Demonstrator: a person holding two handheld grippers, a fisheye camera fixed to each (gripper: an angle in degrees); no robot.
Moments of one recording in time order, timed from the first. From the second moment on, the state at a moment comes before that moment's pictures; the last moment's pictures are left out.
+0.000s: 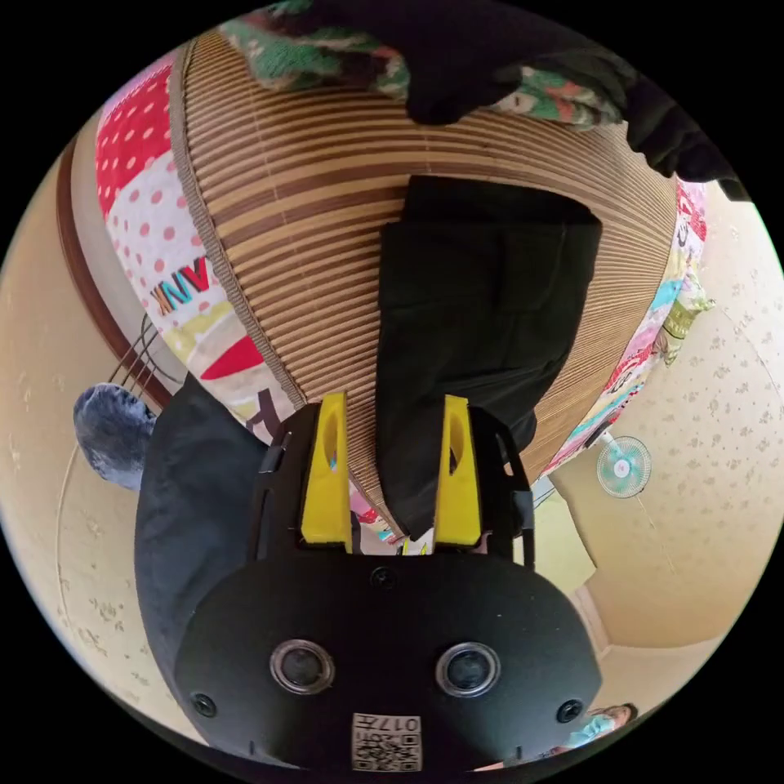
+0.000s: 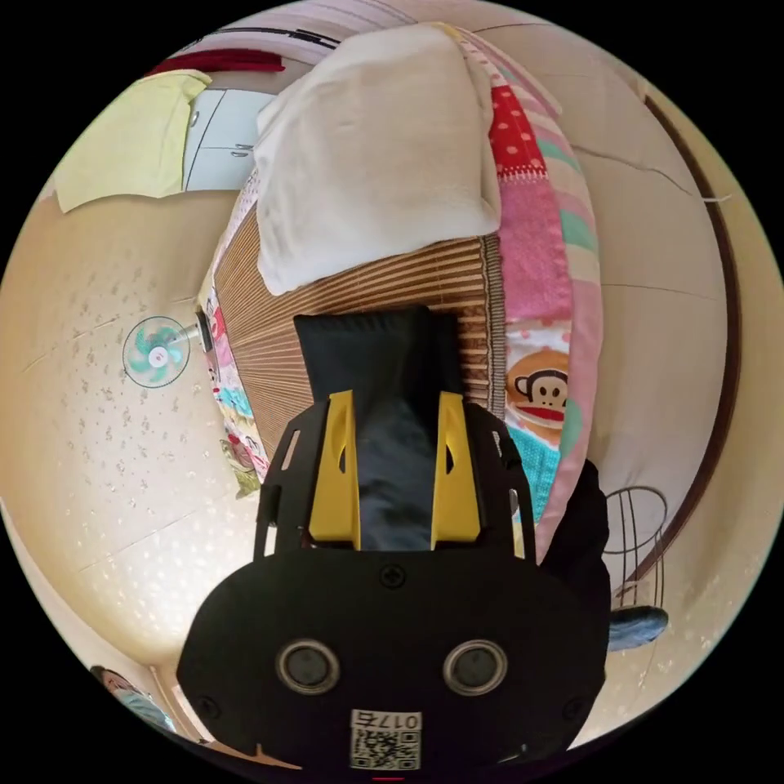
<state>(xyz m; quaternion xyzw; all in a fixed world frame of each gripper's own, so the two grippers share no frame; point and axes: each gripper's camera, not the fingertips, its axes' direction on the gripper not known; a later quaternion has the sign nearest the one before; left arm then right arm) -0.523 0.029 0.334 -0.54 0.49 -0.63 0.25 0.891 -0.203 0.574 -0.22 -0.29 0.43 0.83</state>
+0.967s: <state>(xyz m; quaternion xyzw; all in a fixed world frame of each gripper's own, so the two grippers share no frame) -0.591 0.074 0.348 -0.38 0.69 -0.57 0.22 0.768 -0.140 0.546 -0.52 -0.19 0.28 0.79</state>
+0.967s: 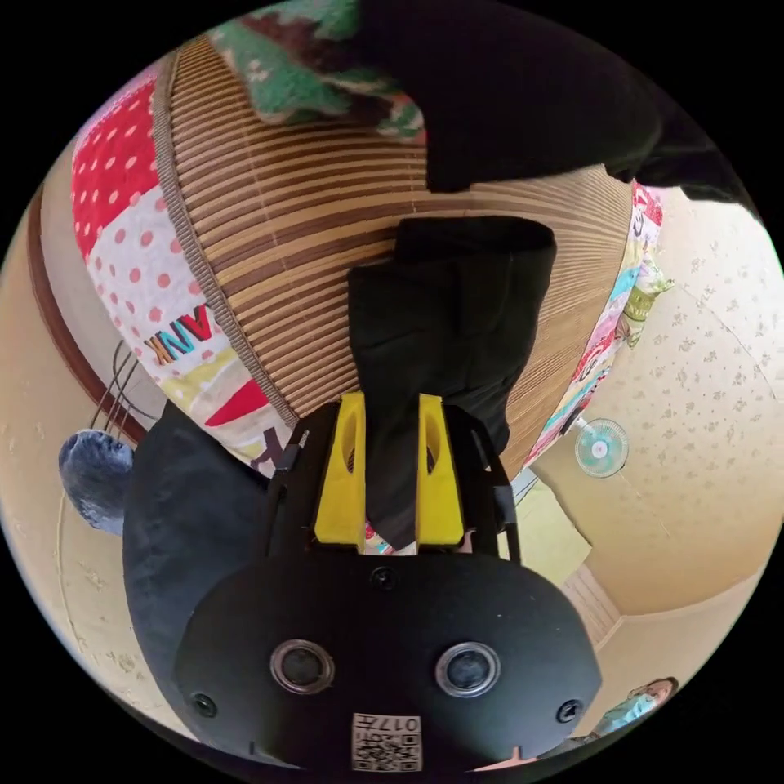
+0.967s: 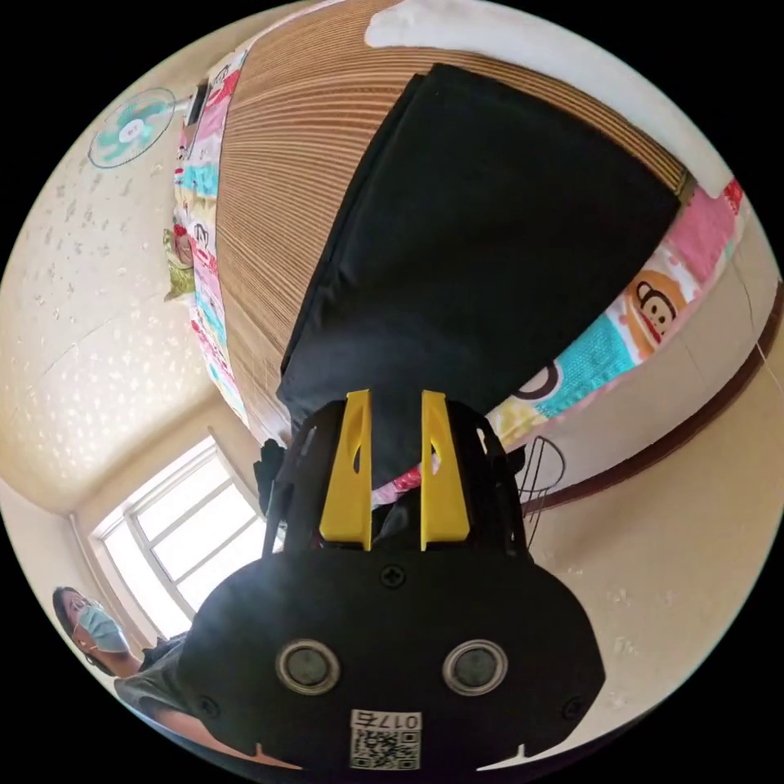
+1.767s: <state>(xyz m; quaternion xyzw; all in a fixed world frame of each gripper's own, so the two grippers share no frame) -0.628 0.067 0.415 -0.29 0.77 -0.51 0.25 0.664 0.005 0.485 -0.52 -0.30 0.35 0.72</state>
